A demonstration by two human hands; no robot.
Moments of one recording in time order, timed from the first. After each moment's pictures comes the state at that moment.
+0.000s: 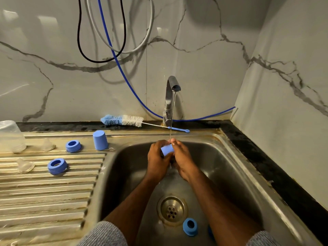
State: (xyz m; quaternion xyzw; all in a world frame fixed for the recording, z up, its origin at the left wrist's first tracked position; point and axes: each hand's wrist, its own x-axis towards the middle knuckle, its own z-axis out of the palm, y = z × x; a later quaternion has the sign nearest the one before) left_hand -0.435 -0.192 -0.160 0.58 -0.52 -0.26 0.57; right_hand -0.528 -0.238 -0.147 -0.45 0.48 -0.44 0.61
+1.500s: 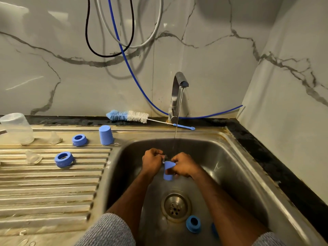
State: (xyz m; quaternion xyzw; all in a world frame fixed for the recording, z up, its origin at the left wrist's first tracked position) left_hand -0.405 -0.200 -0.181 0.68 -0.38 -0.36 0.52; right_hand -0.539 -0.236 -0.164 -0.76 0.57 -0.11 0.30
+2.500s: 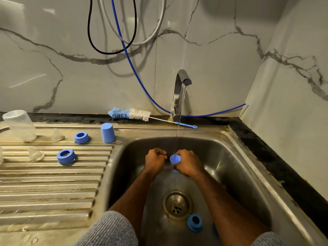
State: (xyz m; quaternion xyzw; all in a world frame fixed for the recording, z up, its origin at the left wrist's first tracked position) left_hand -0.405 -0.200 -0.186 0.68 -0.40 -0.36 0.49; right_hand -0.541 -0.235 -0.166 -0.76 0.60 -0.09 0.22
